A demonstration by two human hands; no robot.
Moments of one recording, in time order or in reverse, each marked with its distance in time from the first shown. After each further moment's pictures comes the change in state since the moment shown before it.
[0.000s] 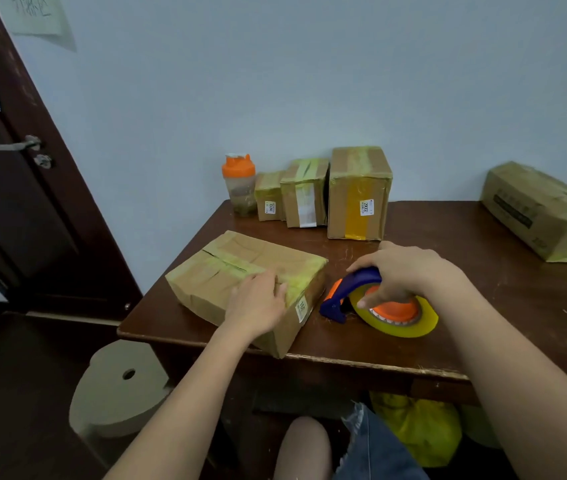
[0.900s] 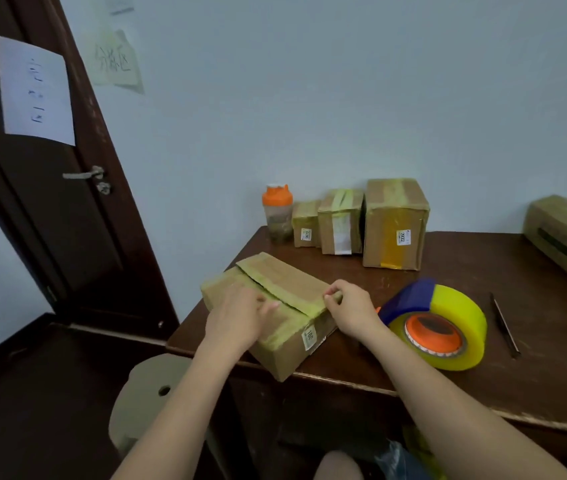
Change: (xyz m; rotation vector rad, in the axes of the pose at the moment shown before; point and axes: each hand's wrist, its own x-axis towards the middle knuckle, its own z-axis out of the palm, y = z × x) left_hand -0.032 -0.053 -0.065 0.019 0.153 -0.104; right_hand 0.057 -0.109 0.049 0.823 0.383 0.008
